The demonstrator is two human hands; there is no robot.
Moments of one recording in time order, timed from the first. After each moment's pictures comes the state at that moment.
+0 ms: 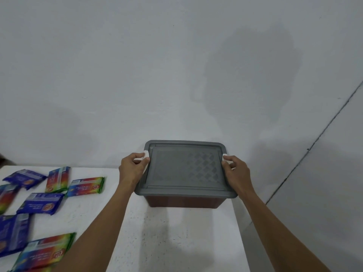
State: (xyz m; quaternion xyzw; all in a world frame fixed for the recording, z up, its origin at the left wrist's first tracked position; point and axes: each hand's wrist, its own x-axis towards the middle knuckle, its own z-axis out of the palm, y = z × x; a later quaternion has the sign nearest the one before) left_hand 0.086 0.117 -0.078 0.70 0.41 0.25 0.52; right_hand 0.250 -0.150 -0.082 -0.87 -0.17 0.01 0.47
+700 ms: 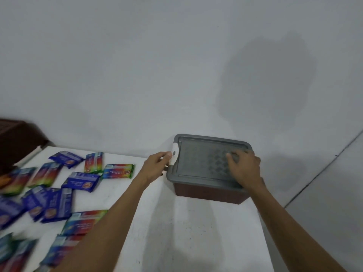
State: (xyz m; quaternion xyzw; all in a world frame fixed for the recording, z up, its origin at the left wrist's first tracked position) left_hand 0.027 0.128 -0.068 0.76 0.30 0.13 0.56; right_hand 0.191 -0.101 -0.042 -0.93 -0.21 -0.01 0.29
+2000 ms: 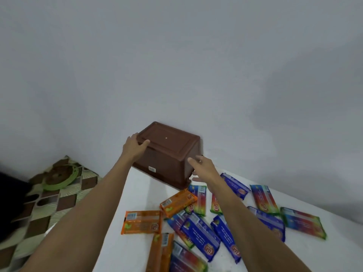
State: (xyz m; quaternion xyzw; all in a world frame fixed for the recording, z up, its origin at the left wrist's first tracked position) left_hand -0.393 0.660 -0.033 0.72 0.57 0.24 0.33; right_hand -0.209 0.493 -0.053 -0.72 -0.31 0.40 0.46
